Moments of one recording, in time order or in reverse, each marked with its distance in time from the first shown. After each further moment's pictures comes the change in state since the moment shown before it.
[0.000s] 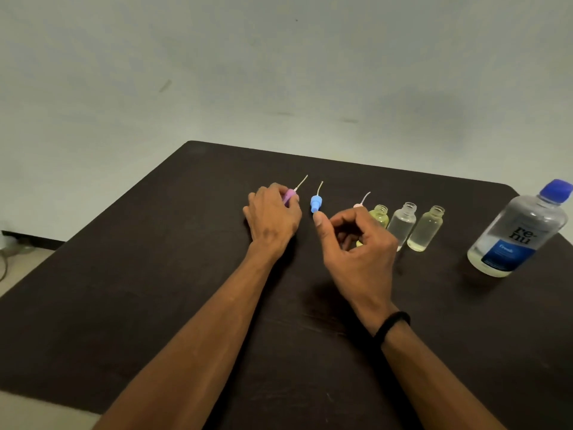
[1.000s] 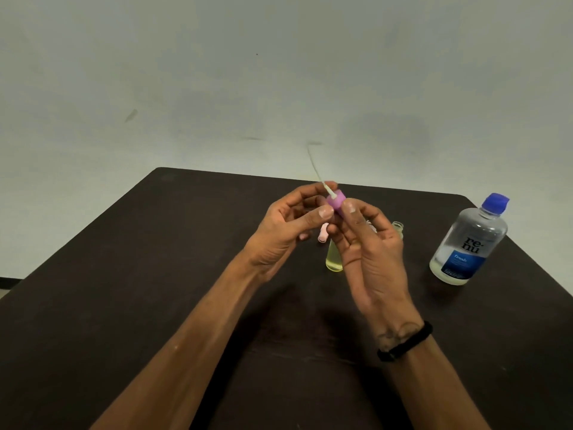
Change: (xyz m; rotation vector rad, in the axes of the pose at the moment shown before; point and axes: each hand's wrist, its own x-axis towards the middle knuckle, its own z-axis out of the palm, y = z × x) left_hand -0.025 0.073 -0.034 -1.238 -0.779 0.140; right_hand 0.049 -0.004 -0.041 1.059 0.084 0.694
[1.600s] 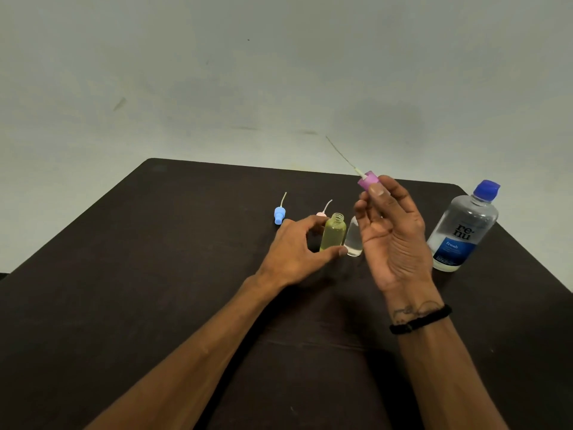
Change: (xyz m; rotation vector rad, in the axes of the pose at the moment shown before) left_hand -0.007 -0.060 0.006 0.996 0.106 -0.043; right_hand 0.013 -0.028 -0.022 0.083 0.007 -0.022
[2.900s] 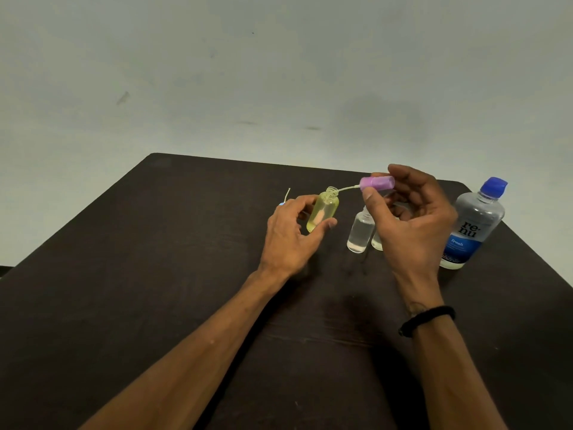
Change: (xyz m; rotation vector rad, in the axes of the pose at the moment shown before) left_hand 0.003 -0.001 -0.002 -0.101 0.325 0.069; right_hand 0.006 -0.001 -0.013 -0.914 0.081 -0.583
